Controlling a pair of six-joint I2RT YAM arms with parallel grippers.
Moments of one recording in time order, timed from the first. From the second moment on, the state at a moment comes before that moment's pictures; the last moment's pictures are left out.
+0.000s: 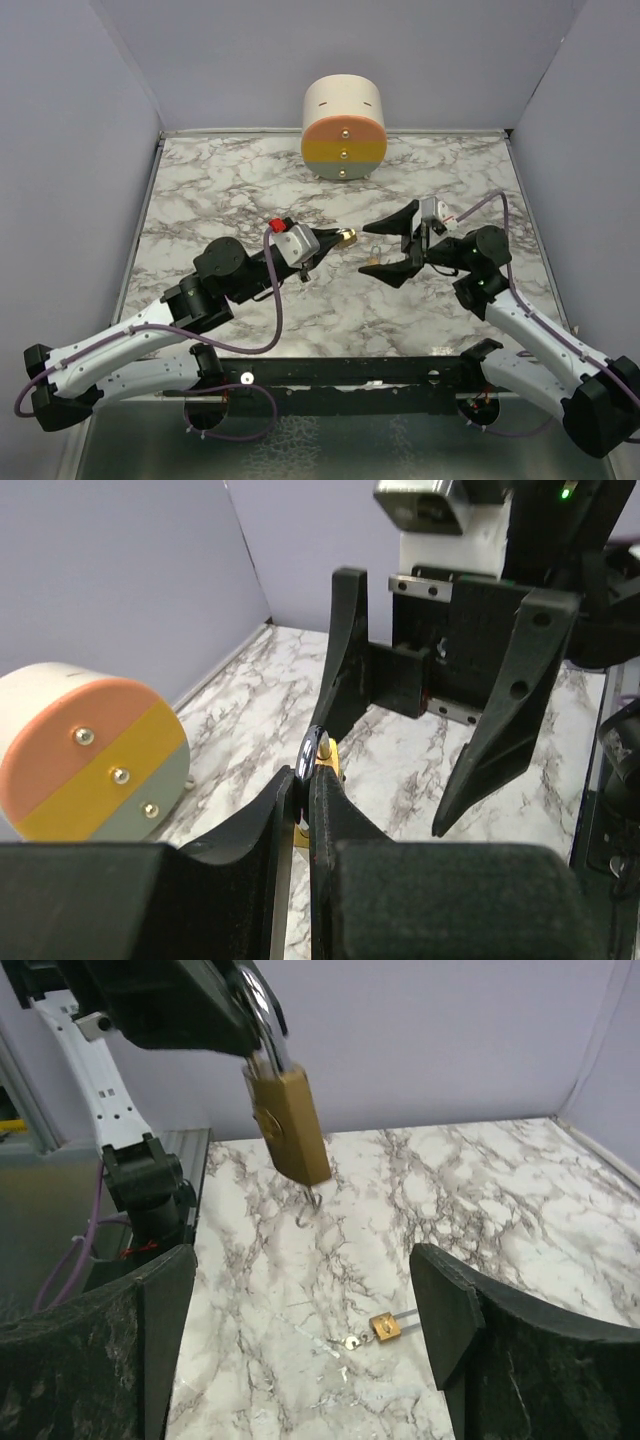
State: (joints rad) left arm -1.09 0.85 0.91 0.03 -0.03 0.19; right arm 0.48 0.92 0.56 0.70 -0.95 0.22
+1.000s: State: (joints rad) left arm -0.62 0.99 0.87 0.29 0.52 -0.21; right arm 0.48 1.25 0.62 1.06 -0.82 0.43
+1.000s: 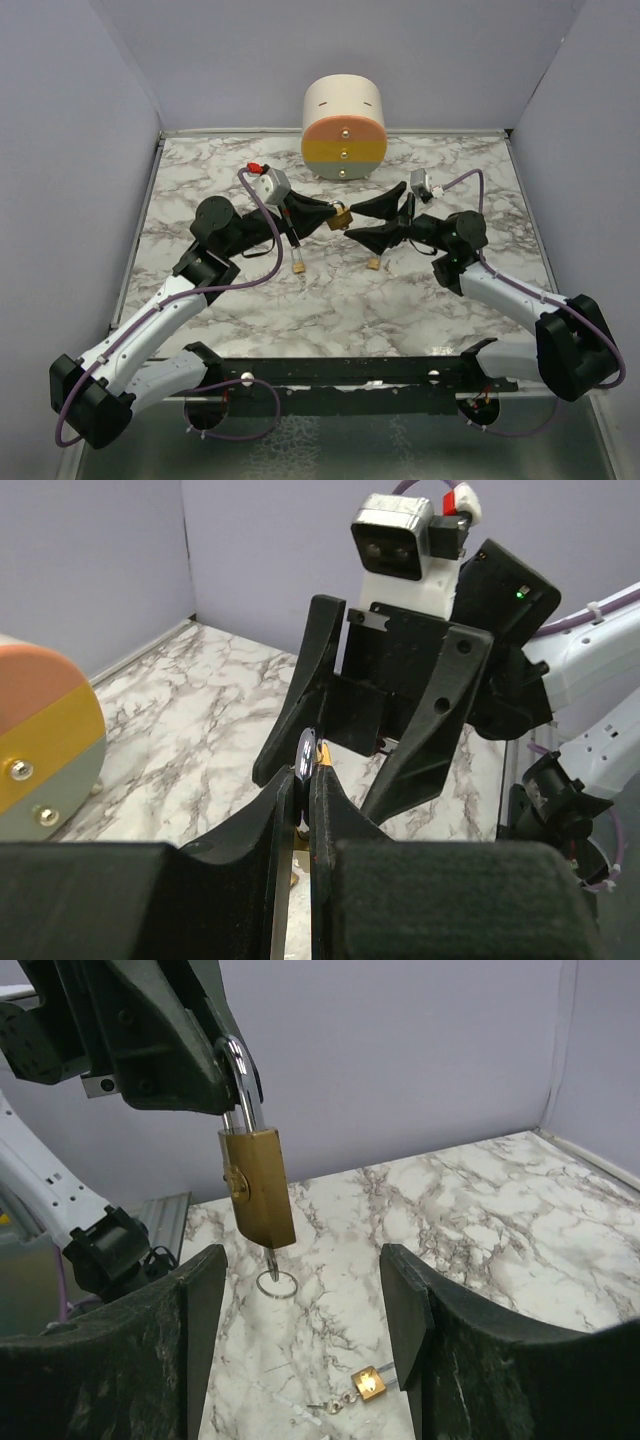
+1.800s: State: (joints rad) left arm -0.62 0.99 0.87 0.39 0.56 -0.29; right arm 0.48 1.29 0.62 1.19 -0.92 0.51
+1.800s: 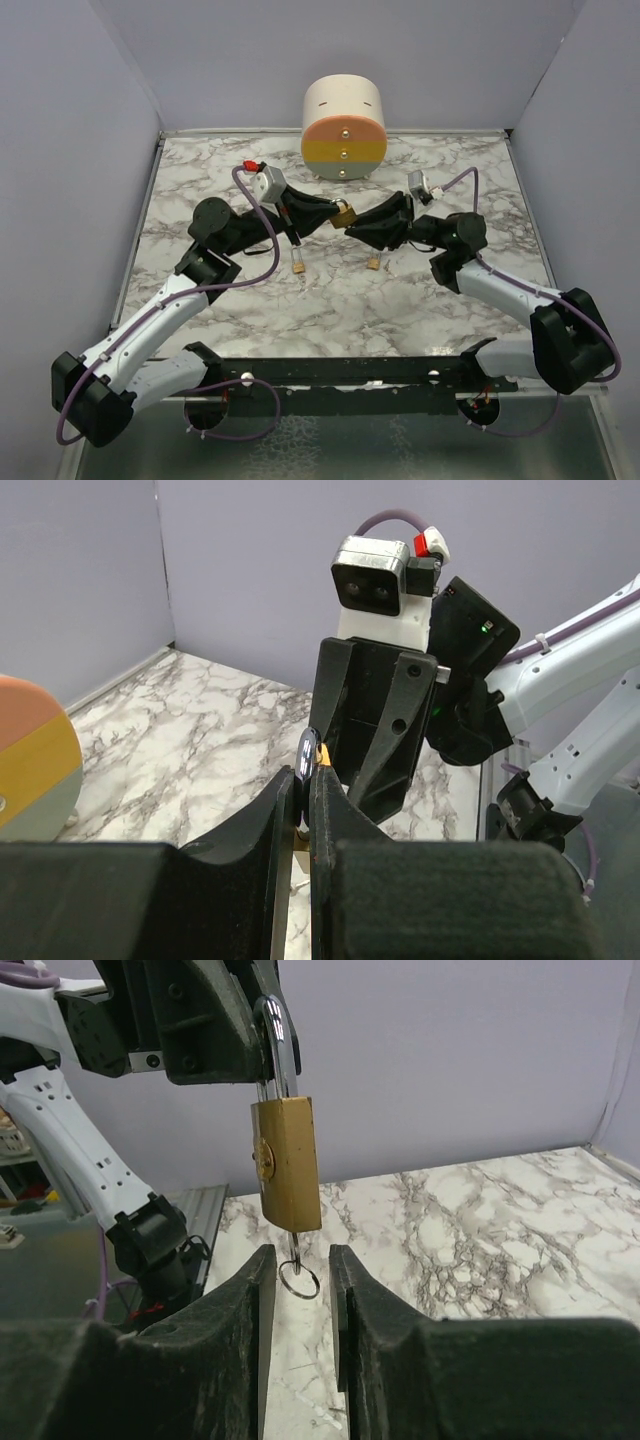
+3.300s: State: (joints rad) left arm -0.61 0.91 0.70 0.80 0.35 -0.29; right arm 0.51 1.26 0.53 0.99 -0.86 0.37
